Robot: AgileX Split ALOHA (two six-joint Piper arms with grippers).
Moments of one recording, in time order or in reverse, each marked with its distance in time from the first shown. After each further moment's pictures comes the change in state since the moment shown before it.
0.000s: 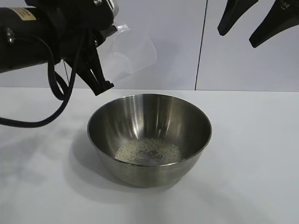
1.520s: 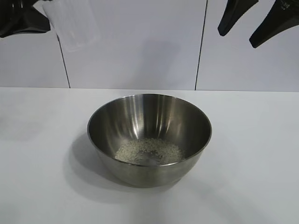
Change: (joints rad) left arm 0.439 -0.180 -0.091 1.042 0.443 -2.118; right arm 0.000 0.000 0.000 0.000 0.004 -0.004
